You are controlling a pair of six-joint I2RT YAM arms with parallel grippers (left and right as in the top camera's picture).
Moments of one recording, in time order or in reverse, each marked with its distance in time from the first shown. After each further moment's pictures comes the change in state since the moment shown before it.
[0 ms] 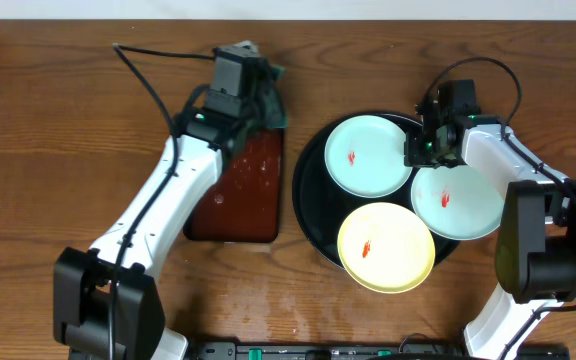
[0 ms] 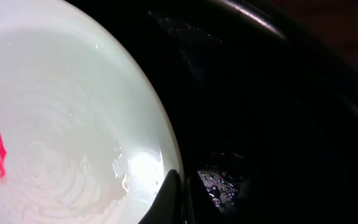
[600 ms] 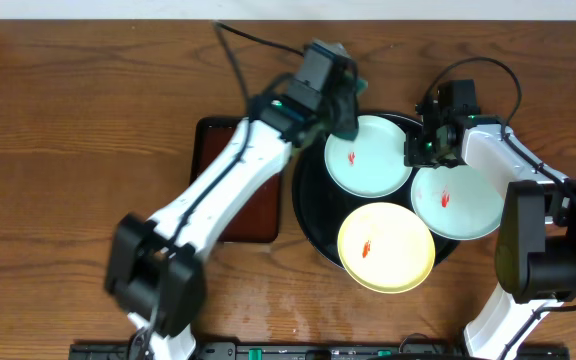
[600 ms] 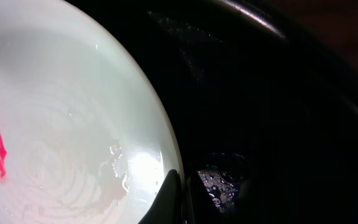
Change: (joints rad) left arm -0.234 0.238 0.293 -0.192 0.038 0.016; right arm 0.000 0.000 0.000 0.000 -0.002 0.000
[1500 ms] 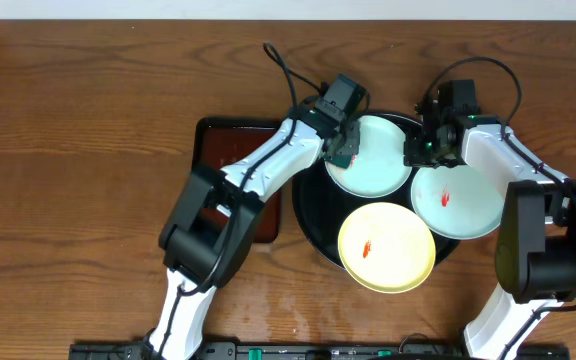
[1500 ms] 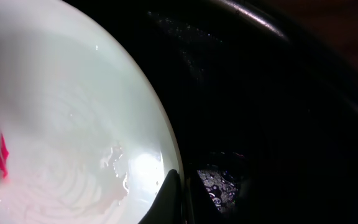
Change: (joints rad) left arm -0.023 0.267 0.000 0.066 -0.072 0.033; right arm 0.000 0.000 0.000 0.003 -0.005 0.000
